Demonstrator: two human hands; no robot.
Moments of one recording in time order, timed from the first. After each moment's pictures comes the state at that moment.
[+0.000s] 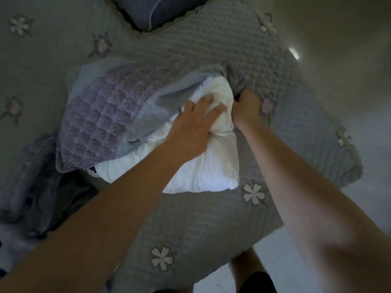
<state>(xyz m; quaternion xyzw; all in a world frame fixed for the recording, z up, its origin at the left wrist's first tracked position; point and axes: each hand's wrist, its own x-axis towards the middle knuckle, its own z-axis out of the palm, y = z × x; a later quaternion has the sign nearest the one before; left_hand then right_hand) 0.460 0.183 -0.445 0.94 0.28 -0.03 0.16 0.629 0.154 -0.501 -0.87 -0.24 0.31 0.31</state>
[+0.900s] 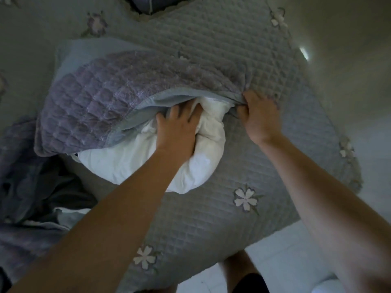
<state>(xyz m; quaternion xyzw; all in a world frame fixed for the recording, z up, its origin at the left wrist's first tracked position) 0.459 0.172 -0.498 0.90 0.39 -0.20 0.01 0.662 0.114 -0.497 -0.82 -0.54 0.14 0.12</state>
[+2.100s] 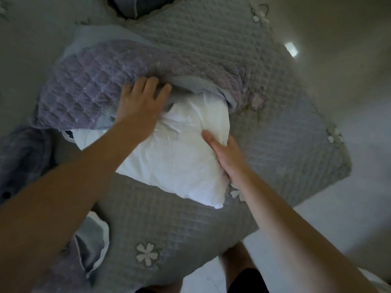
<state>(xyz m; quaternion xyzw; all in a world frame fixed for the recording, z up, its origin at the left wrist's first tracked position) 0.424 0.237 -0.465 0.95 0.30 -0.02 -0.09 0.575 0.047 -0.487 -0.72 -0.07 0.56 0.39</state>
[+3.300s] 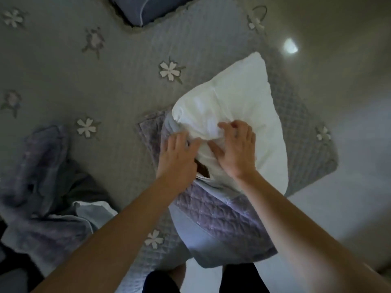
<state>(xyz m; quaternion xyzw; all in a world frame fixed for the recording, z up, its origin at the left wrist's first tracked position) 0.431 0.101 -0.432 0.91 0.39 -0.06 0.15 0.592 0.030 -0.463 -0.85 -0.50 0.14 0.11</state>
